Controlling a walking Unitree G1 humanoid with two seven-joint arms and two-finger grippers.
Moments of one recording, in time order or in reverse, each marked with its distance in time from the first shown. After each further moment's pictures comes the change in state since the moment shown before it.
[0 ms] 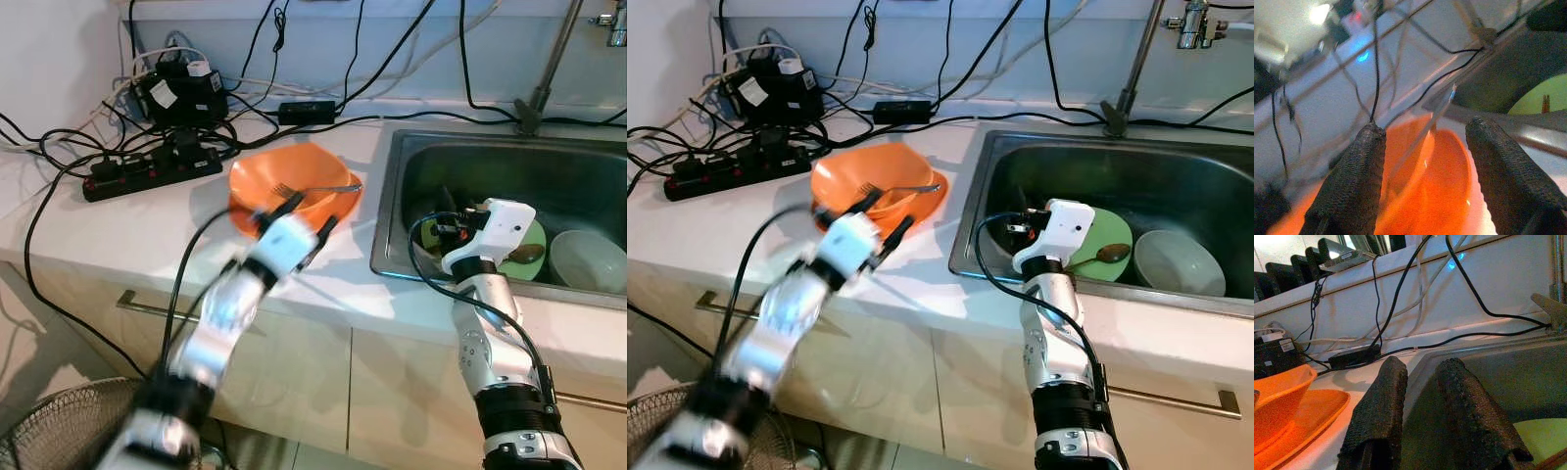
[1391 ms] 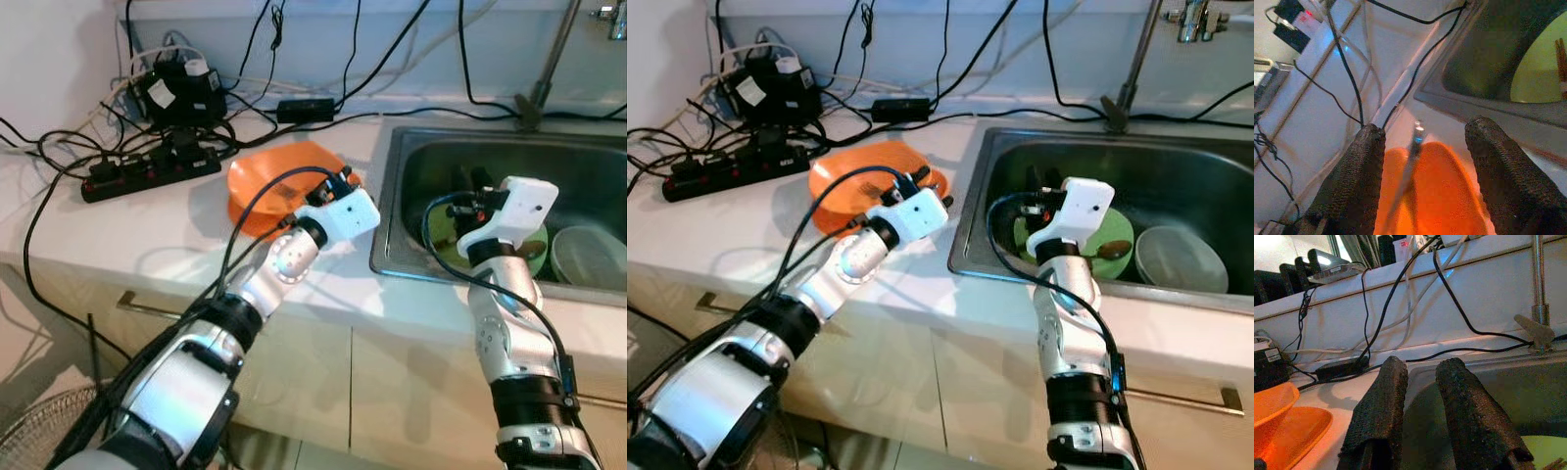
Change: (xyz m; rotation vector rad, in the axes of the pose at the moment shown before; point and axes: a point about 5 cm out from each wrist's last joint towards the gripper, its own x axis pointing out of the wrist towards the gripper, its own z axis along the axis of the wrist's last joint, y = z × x) left arm 0.065 -0.018 0.001 0.224 0.148 -0.078; right arm 0.010 -0.007 0.026 -0.044 -0.030 -0.020
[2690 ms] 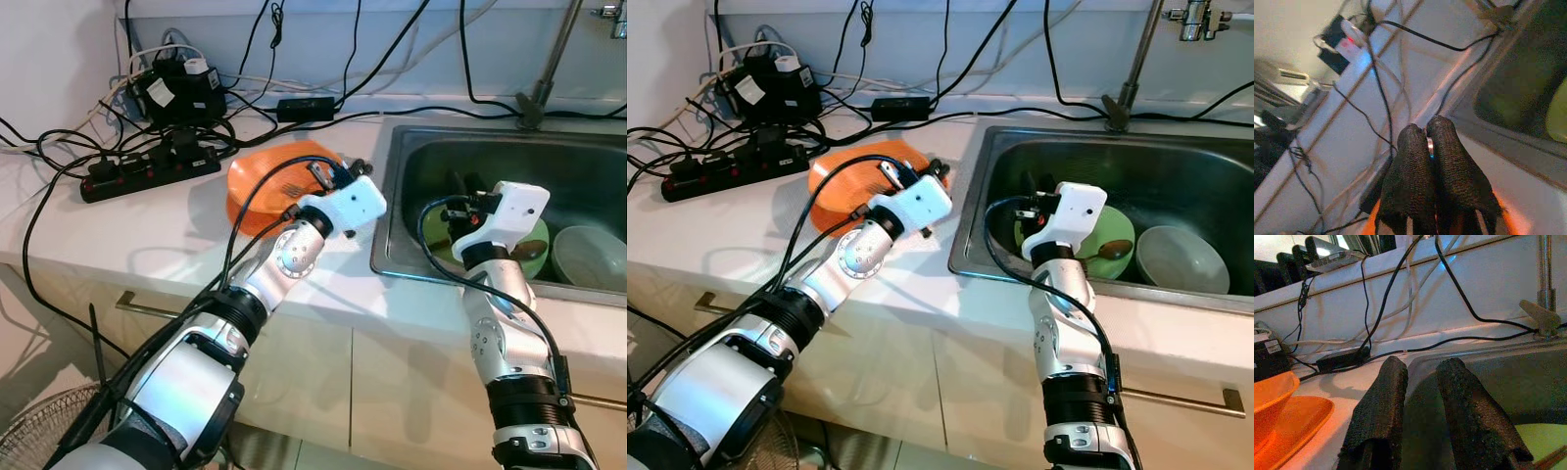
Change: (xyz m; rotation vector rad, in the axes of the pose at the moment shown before) left arm 0.004 0.019 0.016 0.014 -0.105 0.158; right arm -0.001 0.002 -0.008 0.010 0.031 0.001
